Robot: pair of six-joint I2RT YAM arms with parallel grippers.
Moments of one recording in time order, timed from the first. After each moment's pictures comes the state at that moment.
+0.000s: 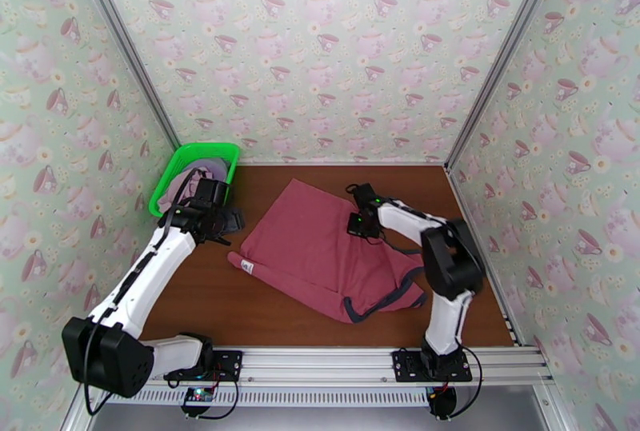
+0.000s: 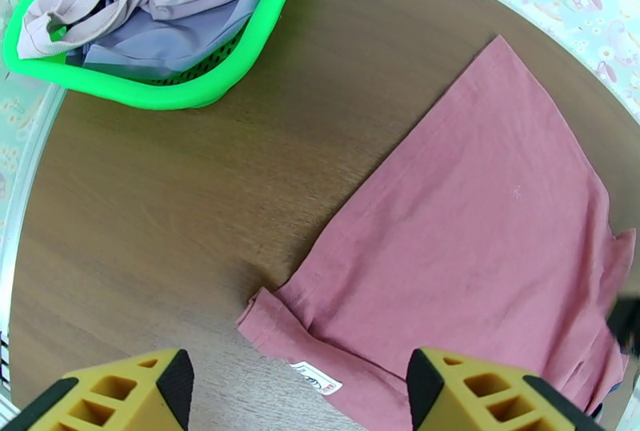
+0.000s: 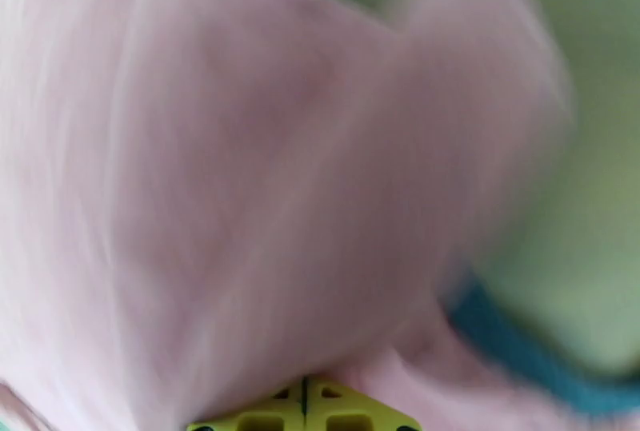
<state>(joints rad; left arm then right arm) -0.20 1.29 1.20 -0.91 -0.21 -0.50 0.41 2.03 1.44 -0.65 -0.02 0.53</state>
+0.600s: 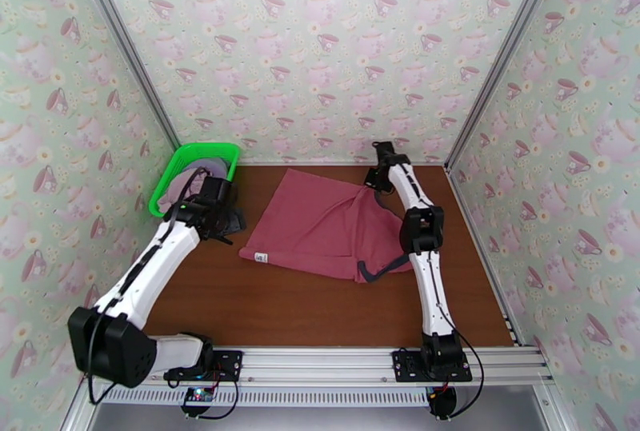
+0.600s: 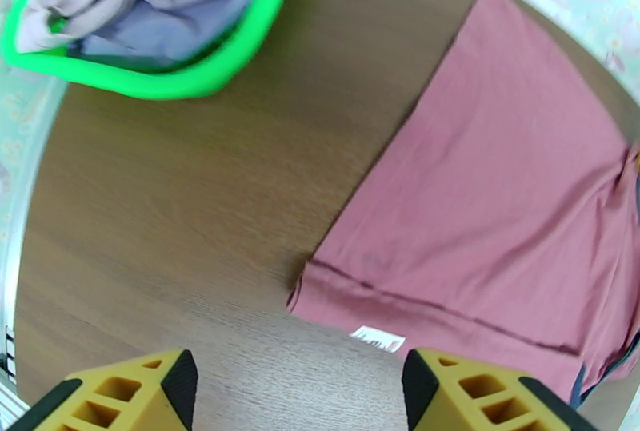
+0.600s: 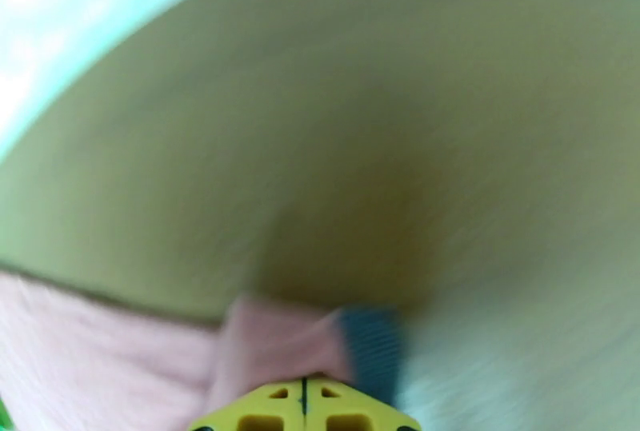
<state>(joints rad) -0.24 1.39 1.23 -0.94 -0.19 -0.50 0.10 2.73 2.67 -1.05 -0.12 0.43</state>
